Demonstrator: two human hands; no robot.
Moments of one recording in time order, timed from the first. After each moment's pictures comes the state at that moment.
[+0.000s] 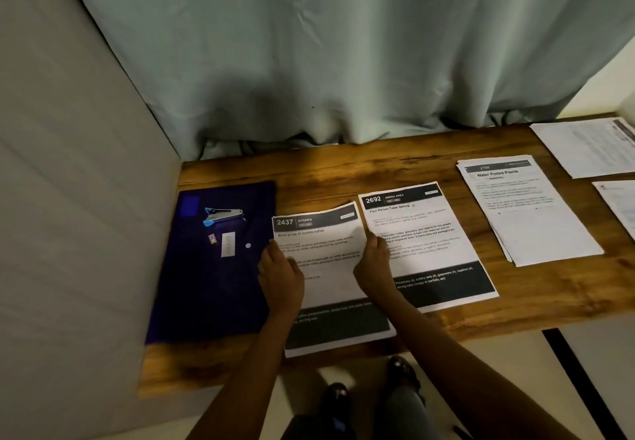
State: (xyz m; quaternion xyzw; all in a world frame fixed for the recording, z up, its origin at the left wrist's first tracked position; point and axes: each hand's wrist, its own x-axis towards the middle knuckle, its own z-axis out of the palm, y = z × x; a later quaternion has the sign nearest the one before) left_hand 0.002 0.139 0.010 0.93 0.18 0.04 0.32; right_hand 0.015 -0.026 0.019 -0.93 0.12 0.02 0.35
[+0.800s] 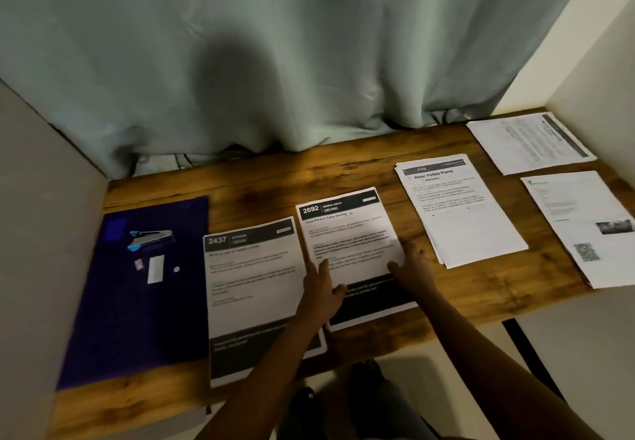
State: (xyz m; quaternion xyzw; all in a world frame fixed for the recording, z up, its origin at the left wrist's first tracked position) left_hand 0.003 -0.039 0.016 0.90 -0.01 -0.23 0.38; right_hand 0.020 -0.244 0.008 -0.91 0.26 0.11 0.31
